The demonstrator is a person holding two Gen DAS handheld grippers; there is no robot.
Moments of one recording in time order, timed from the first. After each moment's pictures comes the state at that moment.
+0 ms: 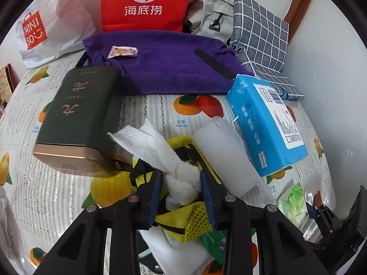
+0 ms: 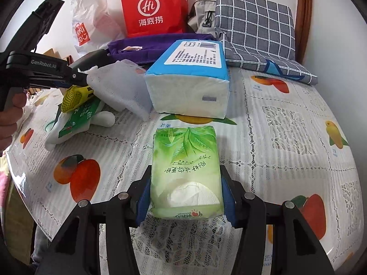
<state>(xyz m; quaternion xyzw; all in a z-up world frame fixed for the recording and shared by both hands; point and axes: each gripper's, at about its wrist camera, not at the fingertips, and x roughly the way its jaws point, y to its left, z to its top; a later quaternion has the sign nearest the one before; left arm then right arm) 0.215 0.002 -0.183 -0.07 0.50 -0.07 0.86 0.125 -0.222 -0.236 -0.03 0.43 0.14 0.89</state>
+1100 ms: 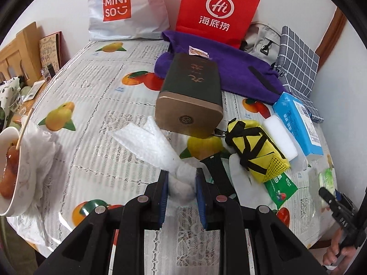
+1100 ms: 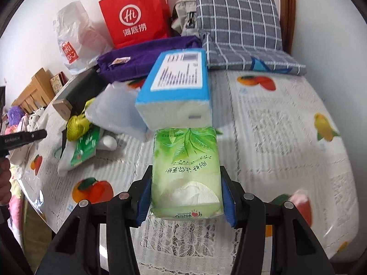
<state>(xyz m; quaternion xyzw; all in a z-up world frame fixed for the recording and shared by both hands) 0.133 0.104 -0.169 -0.13 0.48 0.03 0.87 0.134 -0.236 -0.200 0.03 0.45 0.11 0.88</state>
